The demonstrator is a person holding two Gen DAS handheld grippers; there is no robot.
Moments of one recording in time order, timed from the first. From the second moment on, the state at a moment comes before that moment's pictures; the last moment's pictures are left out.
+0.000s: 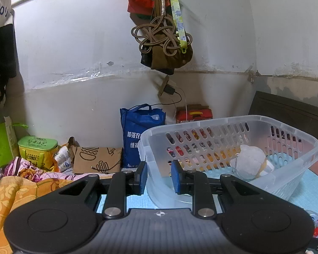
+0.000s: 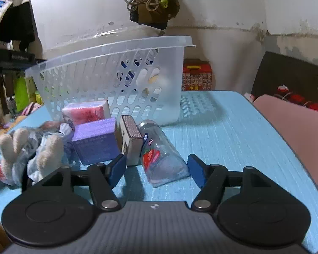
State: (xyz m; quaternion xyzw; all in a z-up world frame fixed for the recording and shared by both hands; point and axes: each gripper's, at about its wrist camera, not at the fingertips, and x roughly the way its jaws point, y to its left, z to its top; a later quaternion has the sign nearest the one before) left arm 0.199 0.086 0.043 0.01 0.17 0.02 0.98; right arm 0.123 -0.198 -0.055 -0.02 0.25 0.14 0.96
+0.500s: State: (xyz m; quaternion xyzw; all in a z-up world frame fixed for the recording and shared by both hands) left arm 0.199 0.086 0.045 0.00 0.17 0.02 0.98; right arm 0.092 -0.227 -0.058 0.04 0.21 0.11 0.97
